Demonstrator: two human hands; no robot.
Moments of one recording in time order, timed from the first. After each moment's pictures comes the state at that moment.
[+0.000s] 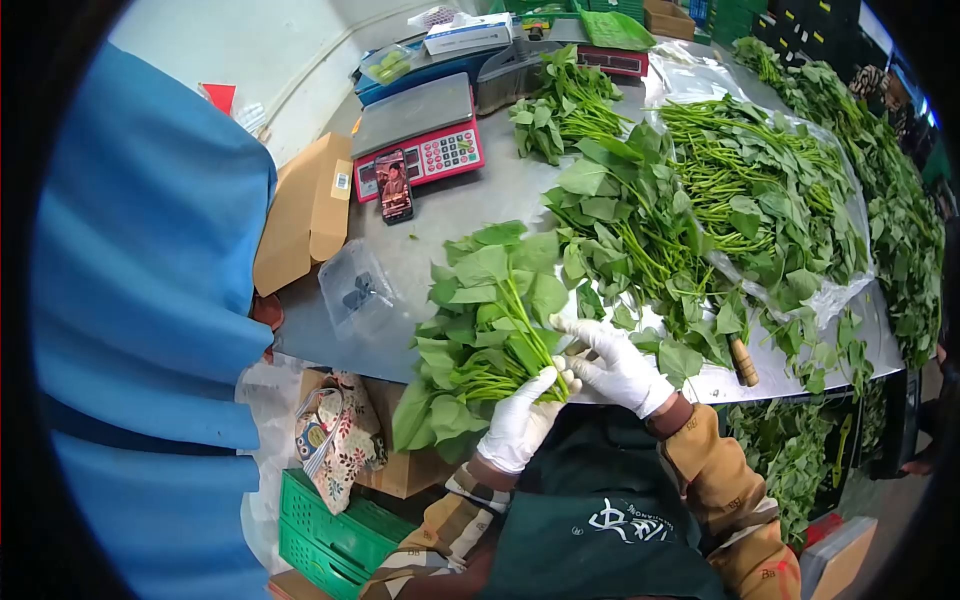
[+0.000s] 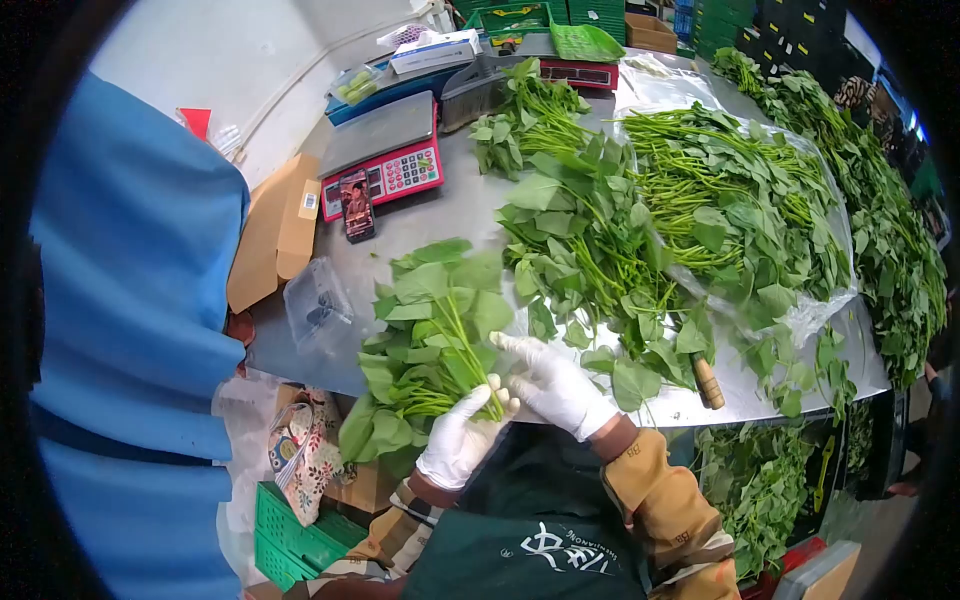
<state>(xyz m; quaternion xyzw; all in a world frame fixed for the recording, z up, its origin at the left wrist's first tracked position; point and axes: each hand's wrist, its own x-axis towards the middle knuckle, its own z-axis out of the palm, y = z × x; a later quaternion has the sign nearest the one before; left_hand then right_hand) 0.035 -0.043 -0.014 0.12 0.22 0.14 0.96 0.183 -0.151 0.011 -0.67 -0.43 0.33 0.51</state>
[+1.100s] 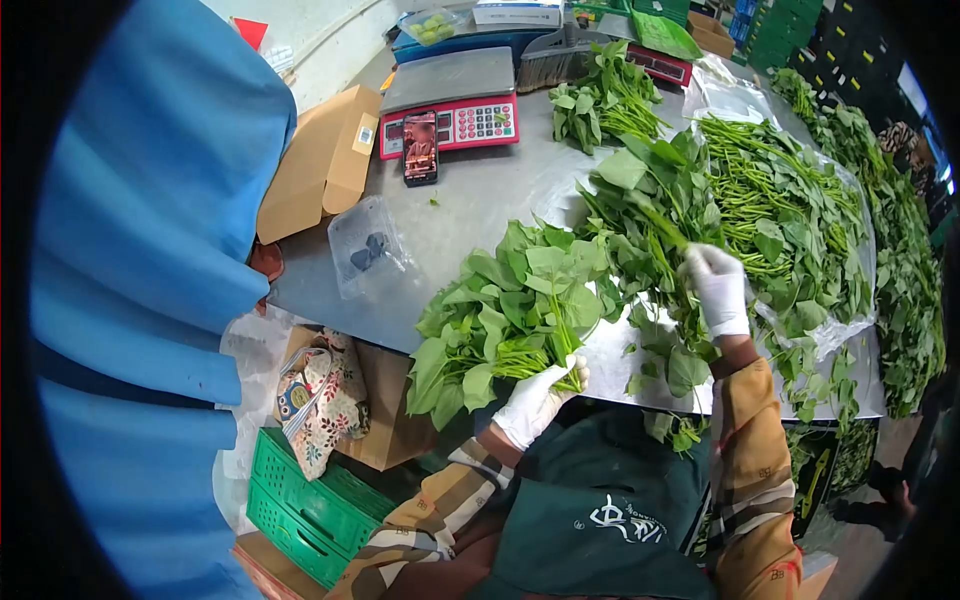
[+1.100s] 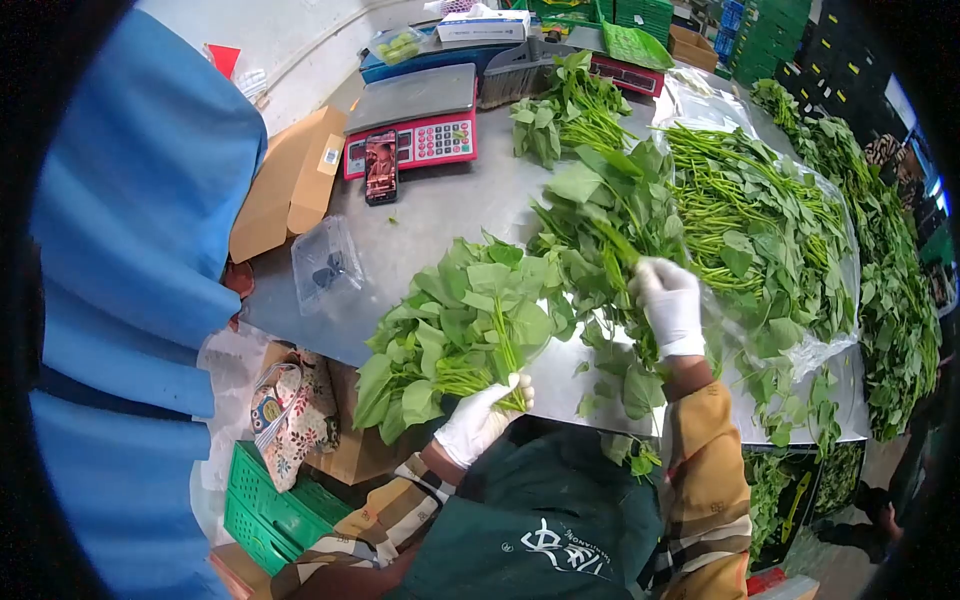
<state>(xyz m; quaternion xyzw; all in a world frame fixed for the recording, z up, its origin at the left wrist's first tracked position) 0.038 -0.034 -0.079 0.16 0.25 0.07 0.95 0.303 -0.161 0.010 -0.77 -0.23 0.13 0.59</state>
